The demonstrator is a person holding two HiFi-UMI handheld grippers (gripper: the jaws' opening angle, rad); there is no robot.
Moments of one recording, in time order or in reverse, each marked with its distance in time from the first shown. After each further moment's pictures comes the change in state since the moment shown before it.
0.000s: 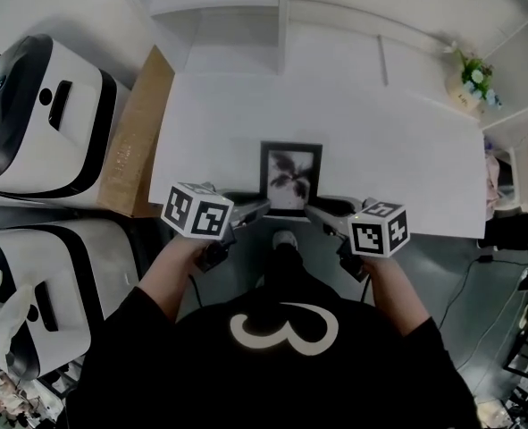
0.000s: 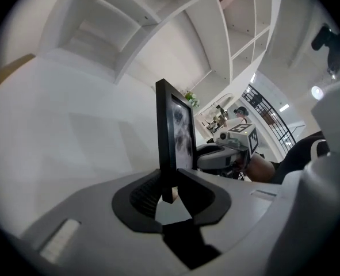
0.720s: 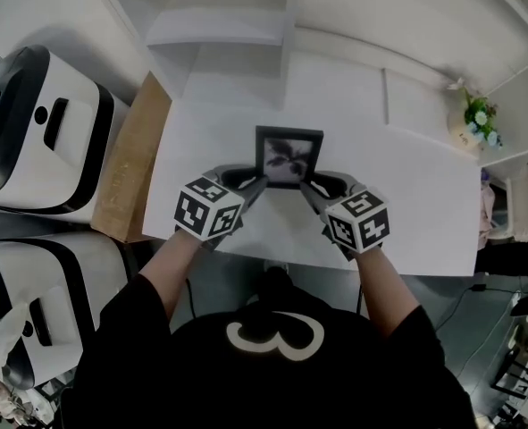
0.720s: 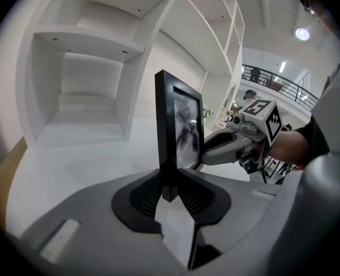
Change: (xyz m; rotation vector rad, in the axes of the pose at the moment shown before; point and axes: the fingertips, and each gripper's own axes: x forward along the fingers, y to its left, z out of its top) left arm 0.011 0.061 0.130 0.335 -0.168 0.255; right arm 0.031 -0.065 0.128 -0.383 -0.046 -0.232
